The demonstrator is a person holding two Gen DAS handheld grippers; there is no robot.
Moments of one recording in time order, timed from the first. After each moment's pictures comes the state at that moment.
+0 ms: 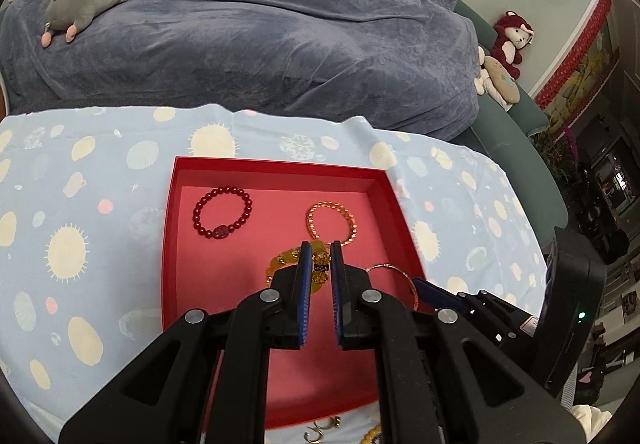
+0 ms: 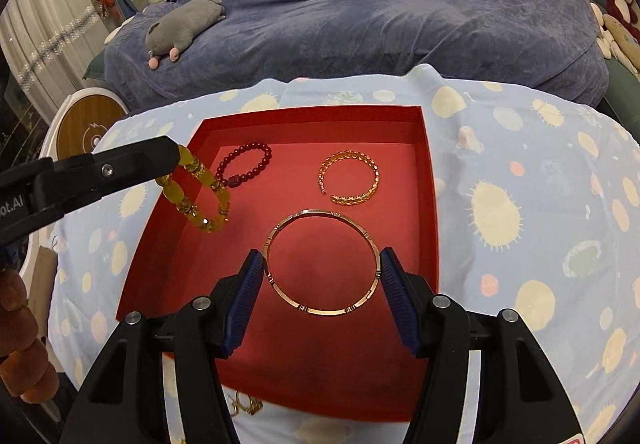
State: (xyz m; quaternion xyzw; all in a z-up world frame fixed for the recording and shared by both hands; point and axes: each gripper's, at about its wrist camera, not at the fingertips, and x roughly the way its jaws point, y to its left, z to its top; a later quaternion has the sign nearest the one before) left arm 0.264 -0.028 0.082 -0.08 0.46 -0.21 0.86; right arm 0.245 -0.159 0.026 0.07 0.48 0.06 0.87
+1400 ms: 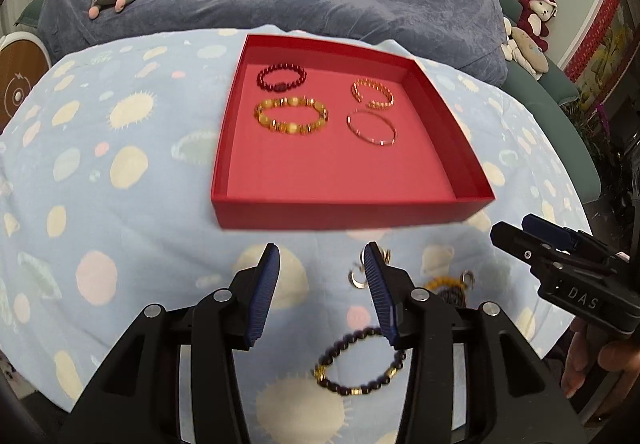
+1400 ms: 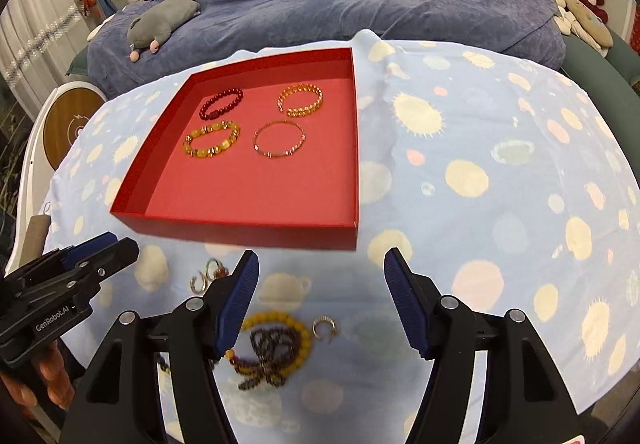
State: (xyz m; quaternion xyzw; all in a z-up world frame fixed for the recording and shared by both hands) left arm 0.109 0.007 0.031 -0.04 0.49 -0.15 0.86; right arm 0.103 -0.187 0.027 0.07 0.49 0.00 0.87
